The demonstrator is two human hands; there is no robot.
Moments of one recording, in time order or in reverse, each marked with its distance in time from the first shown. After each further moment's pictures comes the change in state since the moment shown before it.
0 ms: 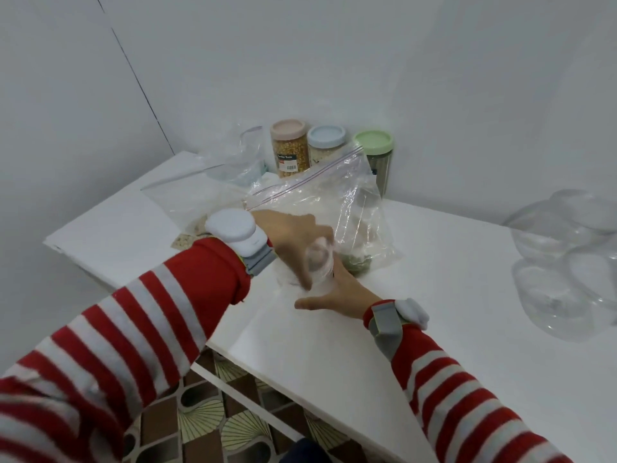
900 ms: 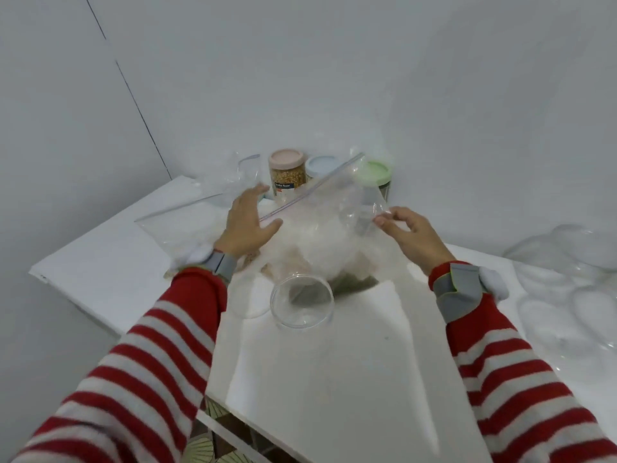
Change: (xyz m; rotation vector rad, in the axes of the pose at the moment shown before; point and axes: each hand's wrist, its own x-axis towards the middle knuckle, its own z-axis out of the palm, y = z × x) left_hand 0.069 -0.113 0.032 -0.658 0.918 -0.149; right_hand 0.042 -0.028 -0.147 -0.094 0.481 0.083
